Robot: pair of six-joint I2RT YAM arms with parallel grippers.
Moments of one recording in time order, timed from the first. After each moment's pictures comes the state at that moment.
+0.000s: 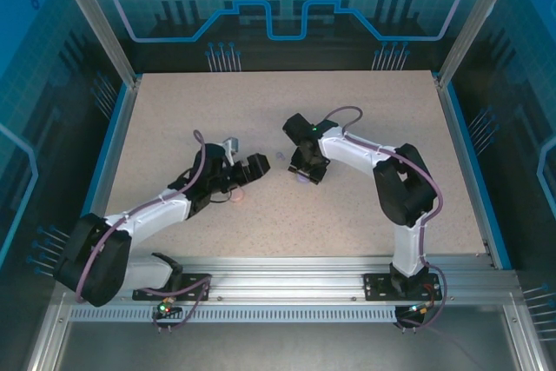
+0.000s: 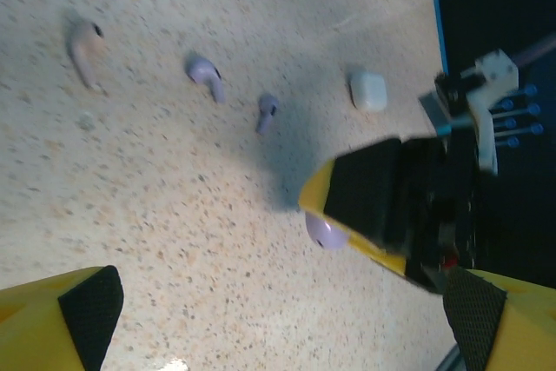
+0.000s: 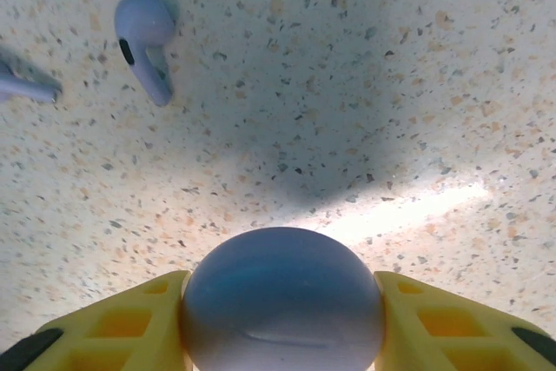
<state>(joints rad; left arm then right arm) -0.44 1.28 0.55 0.19 0.32 -0.88 0.63 1.95 1.46 -0.89 -0.01 1.17</state>
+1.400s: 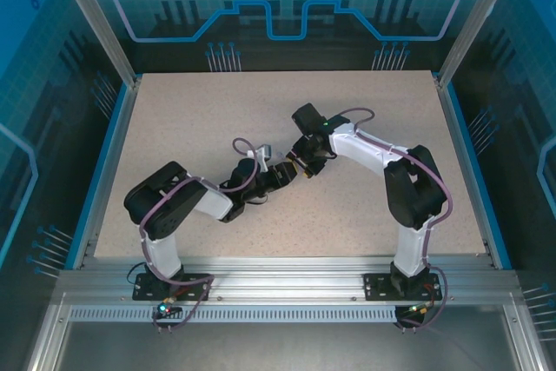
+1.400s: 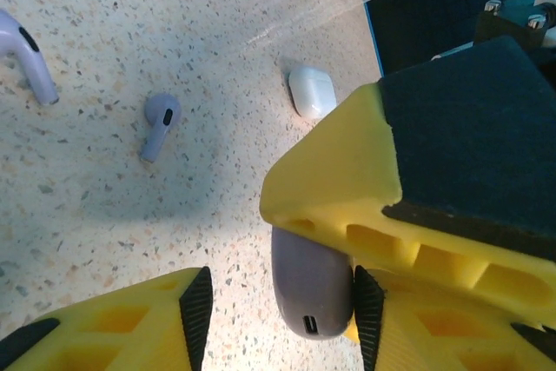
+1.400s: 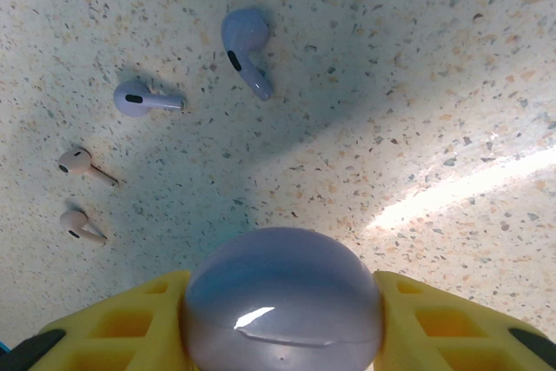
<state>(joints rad) -0.64 1.84 0.59 0.93 0.18 -1.03 0.58 1.90 1.44 -0.78 -0.17 1.33</state>
